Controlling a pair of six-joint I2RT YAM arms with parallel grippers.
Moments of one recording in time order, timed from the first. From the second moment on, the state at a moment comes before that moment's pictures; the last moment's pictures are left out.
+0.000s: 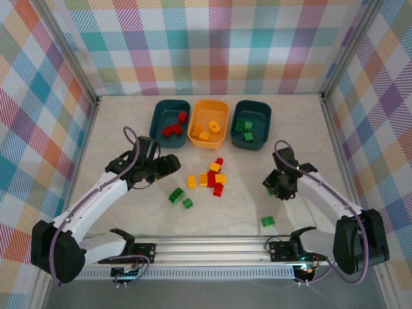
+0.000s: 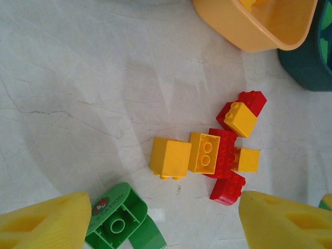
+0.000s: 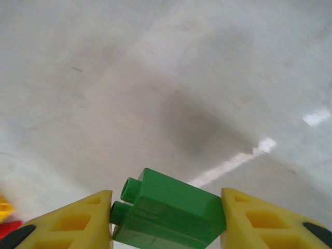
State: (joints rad) left arm -0.44 1.14 0.89 -0.68 0.11 -0.79; right arm 0.31 1.22 0.73 -0.76 -0.03 0.96
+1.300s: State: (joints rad) left arm -0.44 1.04 0.80 -0.79 0.14 -0.79; right arm 0.30 1.84 1.65 -0.85 0.06 0.44
